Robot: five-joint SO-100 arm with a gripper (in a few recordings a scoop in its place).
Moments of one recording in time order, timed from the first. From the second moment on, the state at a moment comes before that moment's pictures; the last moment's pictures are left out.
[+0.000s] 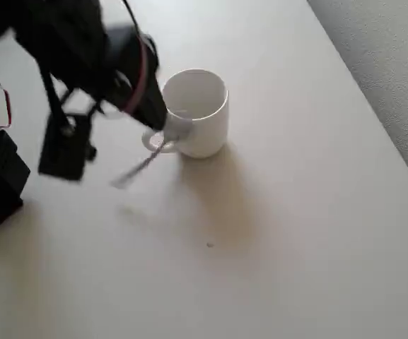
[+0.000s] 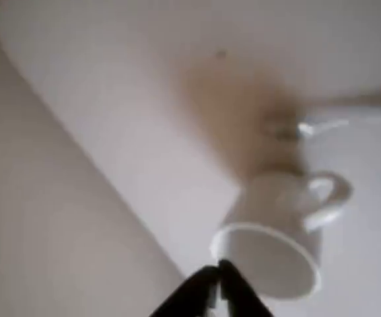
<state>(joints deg) 23.8 90.5 43.9 106.2 16.6</state>
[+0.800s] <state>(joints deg) 27.7 70.6 65.7 104.2 -17.8</state>
